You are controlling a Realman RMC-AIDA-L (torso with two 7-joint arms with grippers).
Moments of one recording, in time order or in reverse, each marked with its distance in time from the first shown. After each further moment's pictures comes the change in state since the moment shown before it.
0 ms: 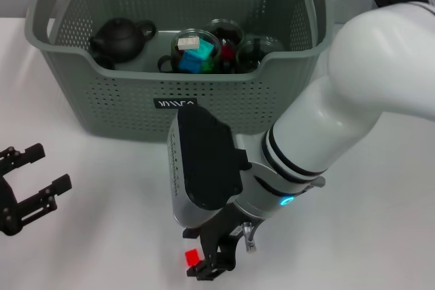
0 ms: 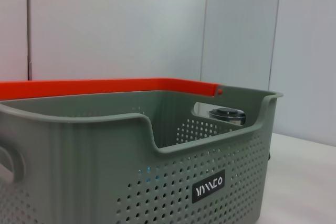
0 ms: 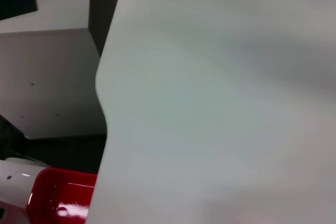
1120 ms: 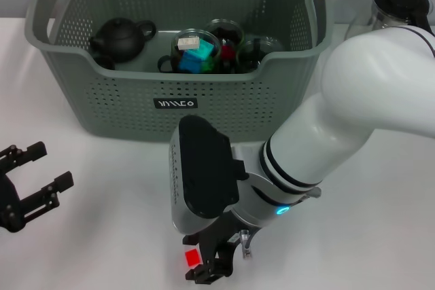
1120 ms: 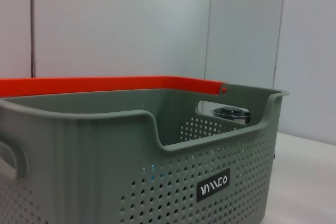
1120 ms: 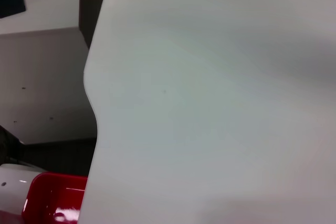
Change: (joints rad) left arm -0.006 -0.005 -0.001 -0.006 0.000 -0.021 0.001; right arm 0.006 0.005 -0.060 0.074 0.048 0.086 -0.008
